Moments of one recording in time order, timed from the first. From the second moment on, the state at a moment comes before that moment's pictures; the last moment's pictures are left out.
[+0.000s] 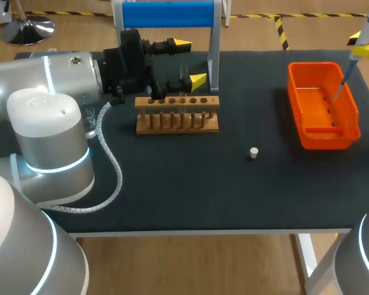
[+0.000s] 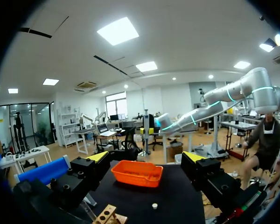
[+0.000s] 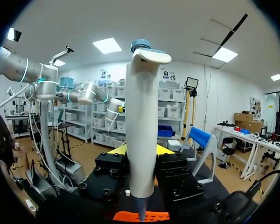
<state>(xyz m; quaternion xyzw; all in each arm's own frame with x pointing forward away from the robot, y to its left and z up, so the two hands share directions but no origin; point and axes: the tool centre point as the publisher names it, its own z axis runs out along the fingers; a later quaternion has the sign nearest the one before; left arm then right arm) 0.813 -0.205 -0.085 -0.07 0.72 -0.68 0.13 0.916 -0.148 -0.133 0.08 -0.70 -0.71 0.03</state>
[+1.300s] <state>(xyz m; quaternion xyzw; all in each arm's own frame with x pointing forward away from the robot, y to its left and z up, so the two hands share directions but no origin) 0.856 -0.304 -0.038 -0.09 0.74 -0.66 0.13 0.915 -0.148 -0.133 0.08 -0.70 -0.71 0.03</state>
